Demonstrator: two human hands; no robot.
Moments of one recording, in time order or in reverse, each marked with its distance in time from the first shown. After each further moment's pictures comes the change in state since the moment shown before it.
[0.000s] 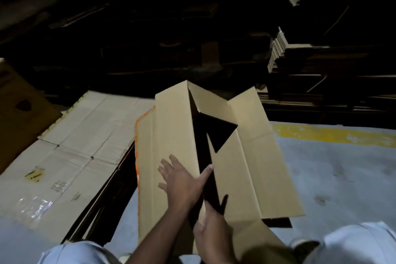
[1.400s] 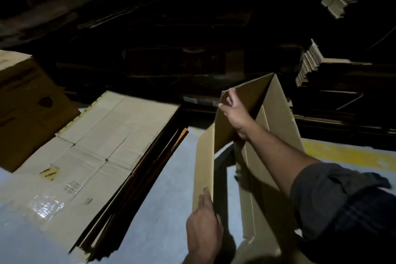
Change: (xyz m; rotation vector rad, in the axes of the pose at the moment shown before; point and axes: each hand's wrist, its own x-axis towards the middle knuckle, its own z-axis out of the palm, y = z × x) left_hand 0.004 -0.042 0.031 0.267 -0.025 0.097; right_hand 0.262 -0.136 -0.100 0.525 -0.061 -0.282
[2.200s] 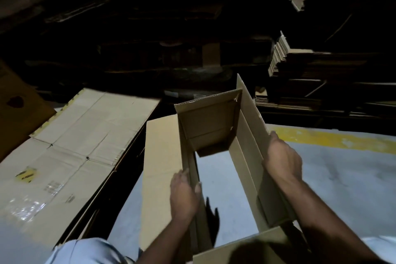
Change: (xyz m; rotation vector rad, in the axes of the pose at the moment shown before) left_hand 0.016 0.001 0.006 -0.229 0.025 0.040; right_hand -0.183 0.043 -0.110 -1.230 0.420 0.253
